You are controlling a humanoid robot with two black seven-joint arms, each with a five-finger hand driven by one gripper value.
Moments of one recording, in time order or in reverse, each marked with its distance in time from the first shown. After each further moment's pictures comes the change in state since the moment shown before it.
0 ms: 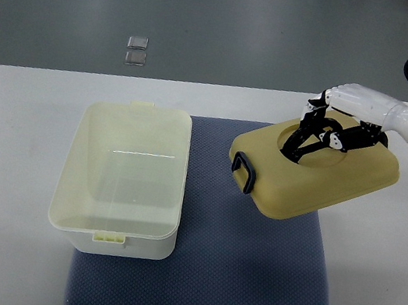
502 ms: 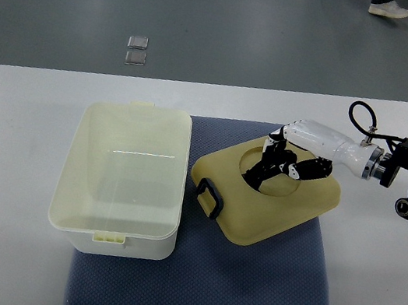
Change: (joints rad) left arm 0.000 0.000 -0.003 0.002 0.000 0.001 0.000; right arm -0.139 0.185 0.002 -0.116 -0.010 -0.099 -0.001
